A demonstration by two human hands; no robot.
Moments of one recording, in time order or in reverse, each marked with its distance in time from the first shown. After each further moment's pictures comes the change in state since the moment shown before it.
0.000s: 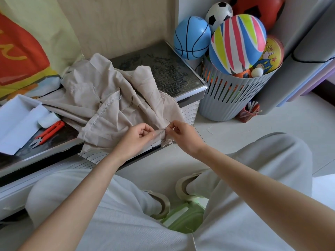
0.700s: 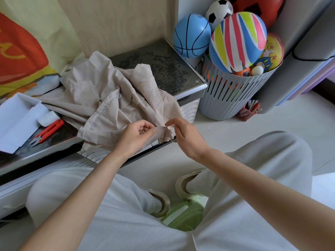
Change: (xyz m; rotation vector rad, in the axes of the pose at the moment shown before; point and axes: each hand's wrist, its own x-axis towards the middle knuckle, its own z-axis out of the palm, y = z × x) left_hand 0.000 0.004 0.003 -0.038 0.095 0.011; right_hand -0.009 0.003 -0.002 -0.164 0.094 -0.190
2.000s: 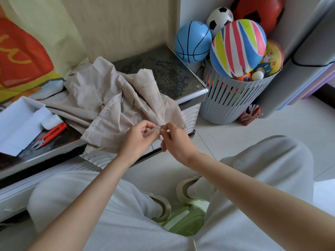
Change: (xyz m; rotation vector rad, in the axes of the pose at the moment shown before) left_hand -0.005 0.006 0.007 -0.007 0.067 0.083; right_hand 0.007 -0.013 0.024 0.123 -0.063 0.143
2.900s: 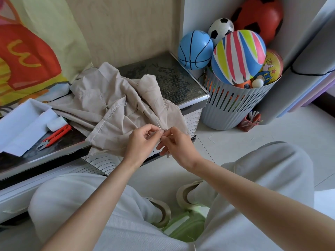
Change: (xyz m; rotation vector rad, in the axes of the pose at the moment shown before) left_hand -0.007 0.004 0.003 -0.035 0.076 0.045; right_hand -0.012 -0.008 -0.002 0.246 -0.034 -0.013
